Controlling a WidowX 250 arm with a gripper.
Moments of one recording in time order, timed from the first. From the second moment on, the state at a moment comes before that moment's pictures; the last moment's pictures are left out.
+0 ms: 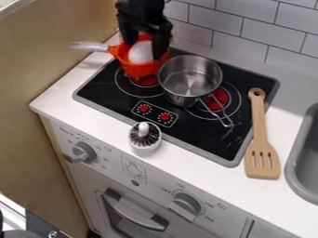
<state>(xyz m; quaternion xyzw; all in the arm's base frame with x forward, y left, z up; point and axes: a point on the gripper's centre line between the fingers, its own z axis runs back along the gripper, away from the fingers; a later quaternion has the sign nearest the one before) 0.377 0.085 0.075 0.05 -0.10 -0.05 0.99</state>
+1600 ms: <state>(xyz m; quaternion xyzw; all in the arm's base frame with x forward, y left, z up) 0.327 0.065 0.126 0.02 -0.03 -0.06 1.00</state>
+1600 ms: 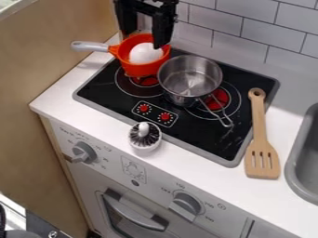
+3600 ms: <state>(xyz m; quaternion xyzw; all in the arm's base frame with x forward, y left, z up) 0.311 0.068 0.123 0.03 -0.04 -0.08 1.00</state>
